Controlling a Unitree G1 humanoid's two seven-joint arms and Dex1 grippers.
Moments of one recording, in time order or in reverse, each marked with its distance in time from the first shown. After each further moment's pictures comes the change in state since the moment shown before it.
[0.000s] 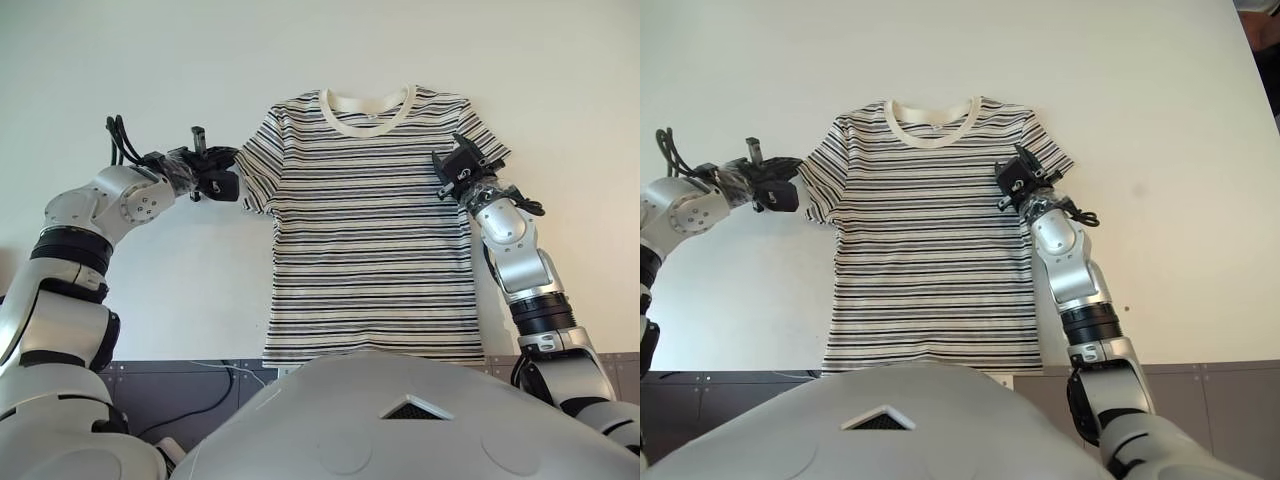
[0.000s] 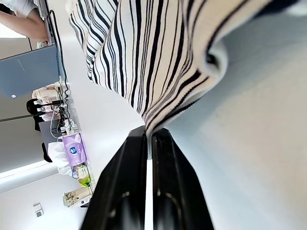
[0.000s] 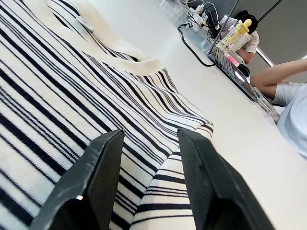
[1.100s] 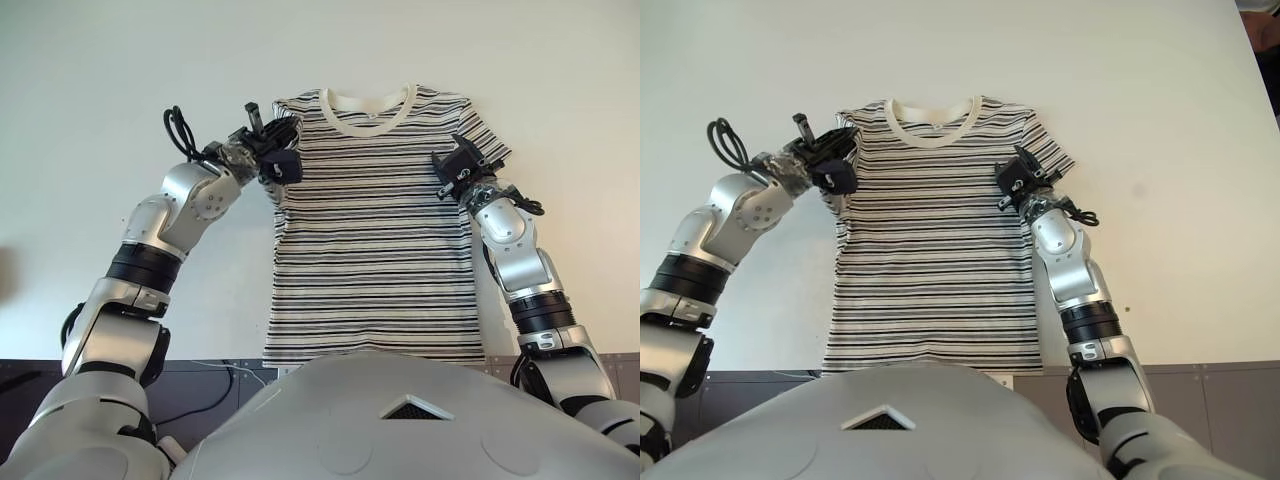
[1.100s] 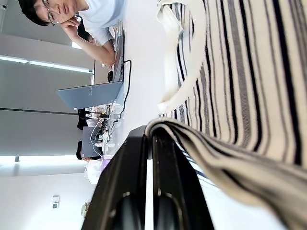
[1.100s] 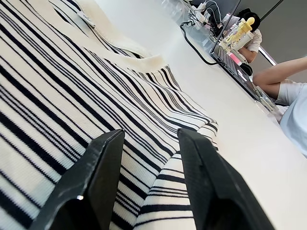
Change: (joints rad) left arm 0.099 -0.258 0.147 -0.433 -0.062 0.293 -0.041; right arm -0.014 0.001 0.004 0.029 0.000 -0.013 0.002
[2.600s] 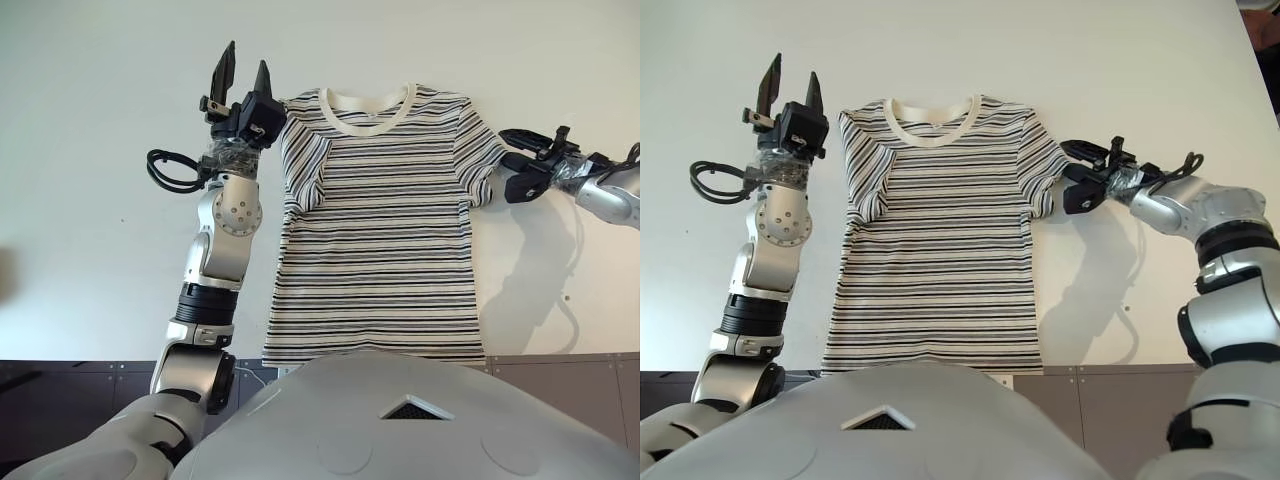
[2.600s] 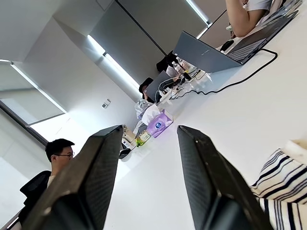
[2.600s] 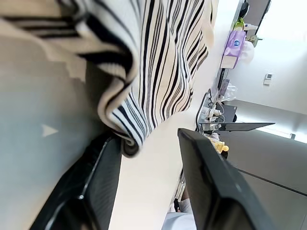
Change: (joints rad) left arm 0.244 -0.332 0.259 -0.342 -0.115 0.346 0.340; right arm -0.516 -0.522 0.473 0.795 -0.695 -0.833 -0.496
